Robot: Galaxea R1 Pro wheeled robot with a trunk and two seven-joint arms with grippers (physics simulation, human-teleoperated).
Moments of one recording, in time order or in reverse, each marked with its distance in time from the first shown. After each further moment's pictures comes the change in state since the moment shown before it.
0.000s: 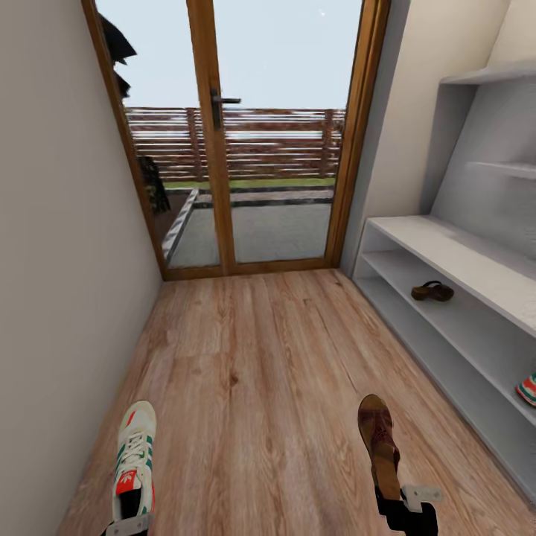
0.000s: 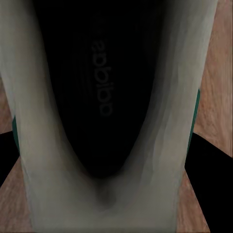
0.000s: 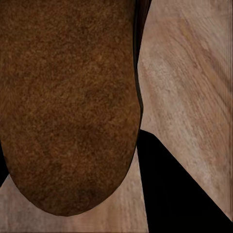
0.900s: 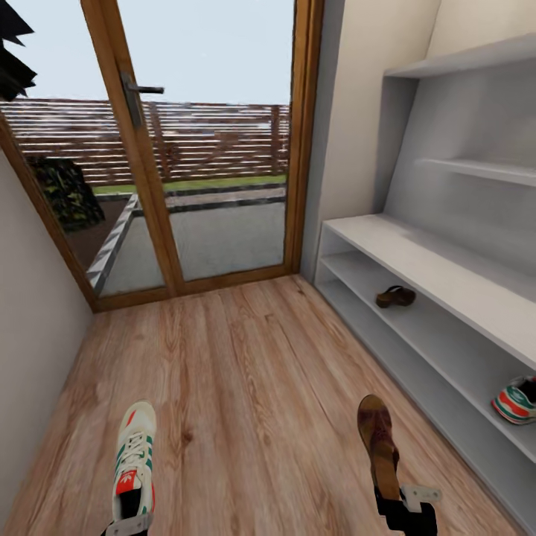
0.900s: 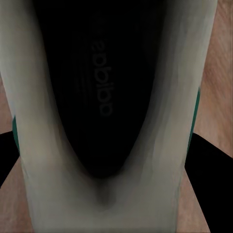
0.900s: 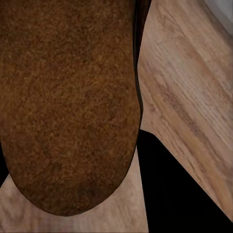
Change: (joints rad) left arm 0.000 0.000 0.000 0.000 0.000 0.000 0.000; right arm -0.001 0.002 0.000 0.000 0.000 0.002 0.001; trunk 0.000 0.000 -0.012
